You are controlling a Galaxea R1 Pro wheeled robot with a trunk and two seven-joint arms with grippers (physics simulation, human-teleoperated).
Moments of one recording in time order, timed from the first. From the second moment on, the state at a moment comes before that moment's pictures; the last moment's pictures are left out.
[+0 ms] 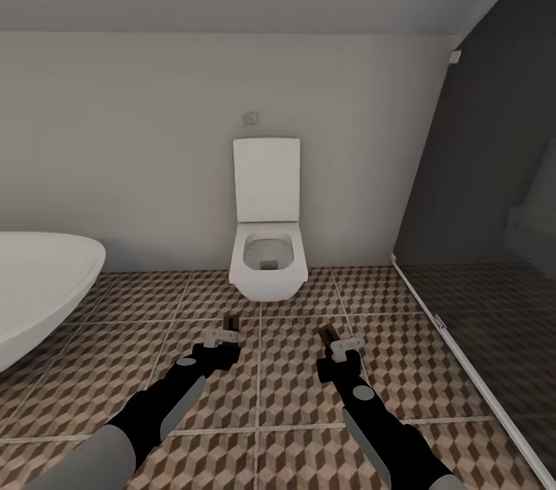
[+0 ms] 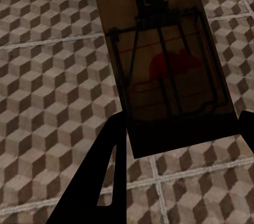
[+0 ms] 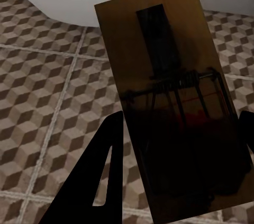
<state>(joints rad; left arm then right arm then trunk) -0.62 0.08 -0.59 -0.74 0.51 0.27 0.19 -0.45 -0.02 0.47 -0.88 -0.23 0.14 -0.23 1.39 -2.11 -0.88</state>
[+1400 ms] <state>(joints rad) -0.62 0.07 -0.60 -0.74 0.51 0.30 0.19 -0.45 -0.01 0.46 -0.89 -0.23 0.17 -0.23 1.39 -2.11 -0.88</state>
